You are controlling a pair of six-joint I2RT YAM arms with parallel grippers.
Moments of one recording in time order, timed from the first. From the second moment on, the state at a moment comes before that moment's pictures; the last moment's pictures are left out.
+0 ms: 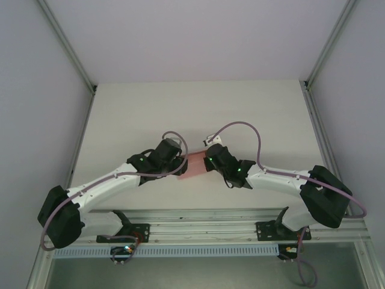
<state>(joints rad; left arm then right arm) -0.87 1.23 0.83 -0.52 -0.12 -0.58 0.87 1.44 0.75 0.02 0.42 0.32</state>
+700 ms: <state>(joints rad) -0.79 1.12 0.92 -0.66 -0.10 -0.64 0.88 1.41 0.77 -0.07 0.35 0.32</state>
